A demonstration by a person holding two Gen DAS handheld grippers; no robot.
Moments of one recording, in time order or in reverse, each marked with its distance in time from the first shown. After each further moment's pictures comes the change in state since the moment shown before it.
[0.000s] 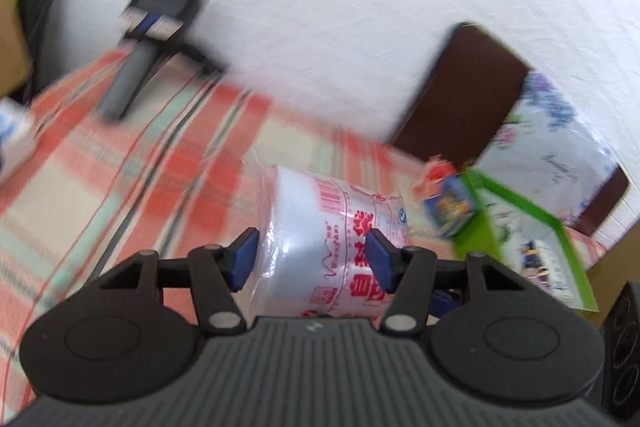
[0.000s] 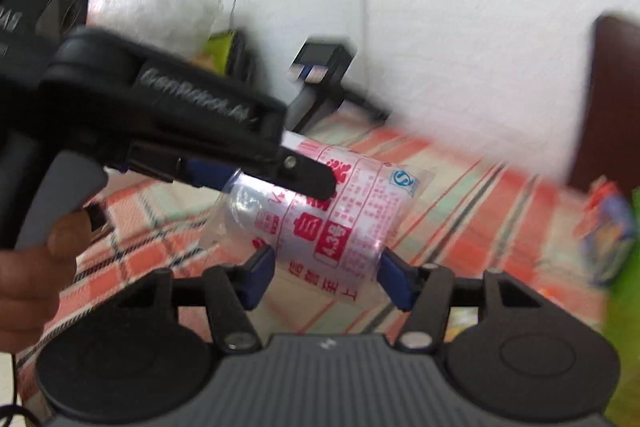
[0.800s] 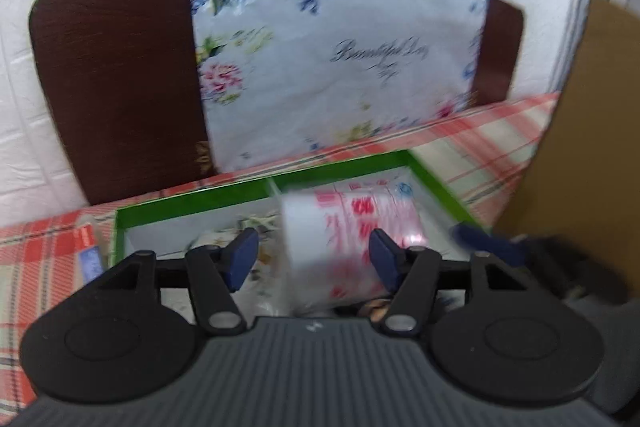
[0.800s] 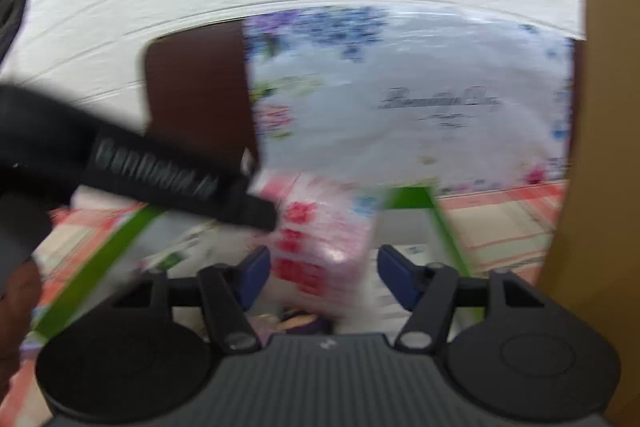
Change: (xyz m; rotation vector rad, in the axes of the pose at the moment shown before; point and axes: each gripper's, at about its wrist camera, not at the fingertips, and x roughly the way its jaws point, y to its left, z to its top) left arm 0.165 -0.301 -0.020 0.556 0.124 -0.185; right arm -0.130 -0.268 -0.059 0.407 -0.101 -0.691
